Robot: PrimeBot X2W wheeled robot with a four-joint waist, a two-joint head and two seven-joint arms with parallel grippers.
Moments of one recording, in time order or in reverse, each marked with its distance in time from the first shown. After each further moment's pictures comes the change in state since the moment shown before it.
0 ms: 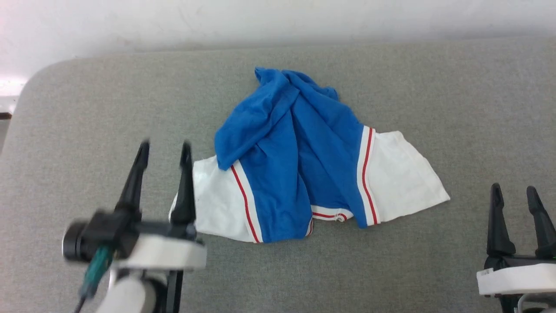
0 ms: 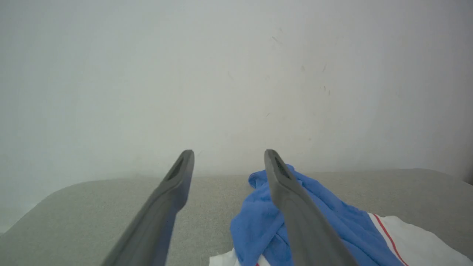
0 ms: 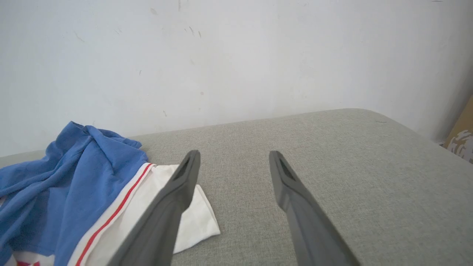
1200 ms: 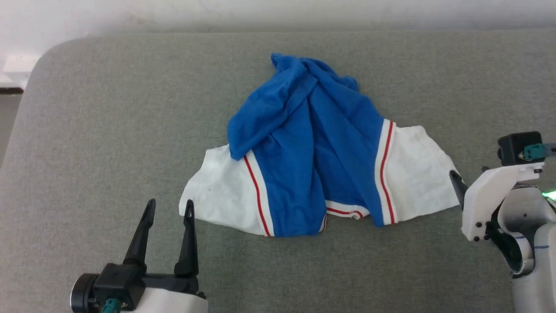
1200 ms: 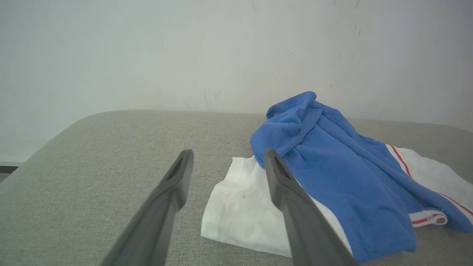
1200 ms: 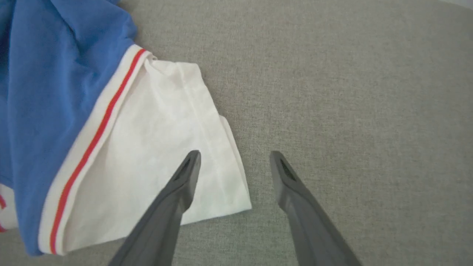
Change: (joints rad) left arm 0.316 -0.204 0.218 -0.026 0.197 -0.194 0.000; right arm -0.305 -0.055 0.074 0.046 -0.094 0.000 0.898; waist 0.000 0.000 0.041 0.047
